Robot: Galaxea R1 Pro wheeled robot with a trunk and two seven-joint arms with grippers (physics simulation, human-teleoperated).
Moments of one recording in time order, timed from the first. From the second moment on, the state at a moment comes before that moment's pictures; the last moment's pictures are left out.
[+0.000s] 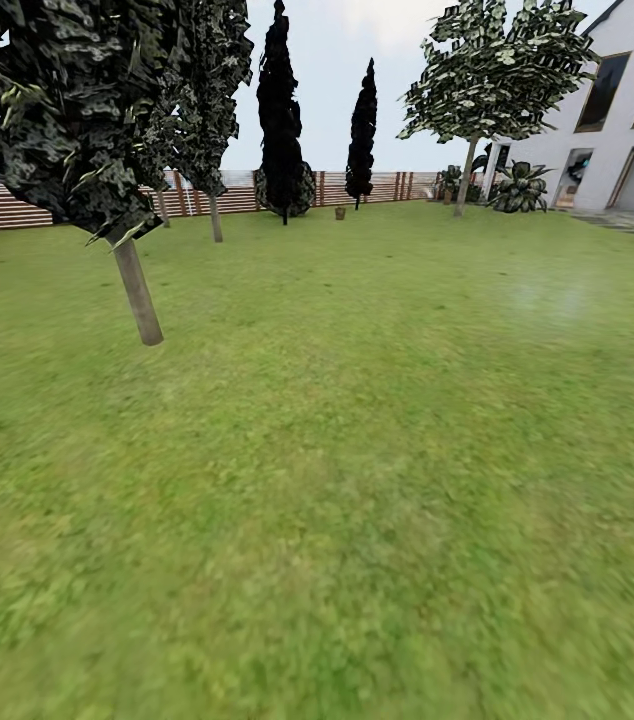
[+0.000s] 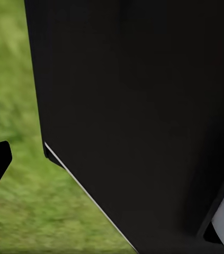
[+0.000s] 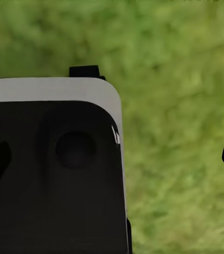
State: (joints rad) left arm 0.01 -0.02 0.01 -0.04 0.03 0.00 -0.01; right arm -0.11 -0.01 -0.05 -0.09 0.00 -0.11 -0.11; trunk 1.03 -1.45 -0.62
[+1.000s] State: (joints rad) left arm 0.01 -0.02 0.01 -0.04 0.03 0.00 -0.01; right arm -0.11 -0.01 -0.05 -0.09 -0.01 -0.11 -0.11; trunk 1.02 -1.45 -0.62
